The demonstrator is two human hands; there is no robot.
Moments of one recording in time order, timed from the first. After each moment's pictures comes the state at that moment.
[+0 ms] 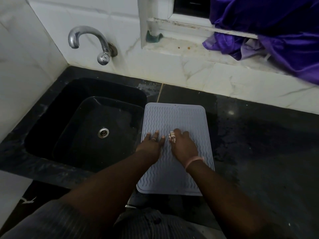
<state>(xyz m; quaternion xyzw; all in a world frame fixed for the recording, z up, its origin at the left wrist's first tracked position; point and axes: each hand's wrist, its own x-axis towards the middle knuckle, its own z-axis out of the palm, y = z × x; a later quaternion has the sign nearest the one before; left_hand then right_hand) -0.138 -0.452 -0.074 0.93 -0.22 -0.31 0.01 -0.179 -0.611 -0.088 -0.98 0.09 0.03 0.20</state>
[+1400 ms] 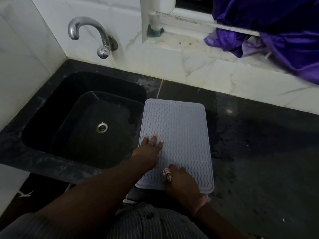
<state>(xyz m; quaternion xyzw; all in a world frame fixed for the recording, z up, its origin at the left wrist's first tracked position) -0.171 -0.436 -0.072 0.91 -0.23 -0.35 0.00 -0.307 -0.577 -0.090 -0.96 0.05 0.16 0.21</state>
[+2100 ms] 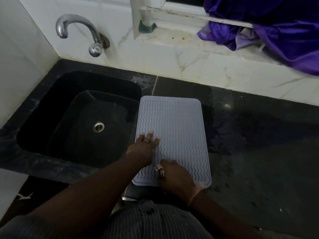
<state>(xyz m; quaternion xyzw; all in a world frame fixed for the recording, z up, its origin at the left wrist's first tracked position) -0.167 -0.433 -0.070 0.91 -0.23 -0.34 -0.03 -0.293 -0.574 -0.073 -0.95 0.00 0.18 0.24</state>
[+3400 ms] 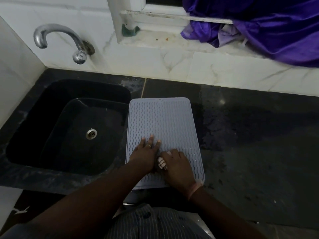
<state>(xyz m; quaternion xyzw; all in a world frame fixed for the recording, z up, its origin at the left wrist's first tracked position) -0.187 -0.470 -0.073 0.91 -0.27 -0.32 -0.01 -0.290 -0.613 -0.112 -0.98 0.02 0.00 0.18</state>
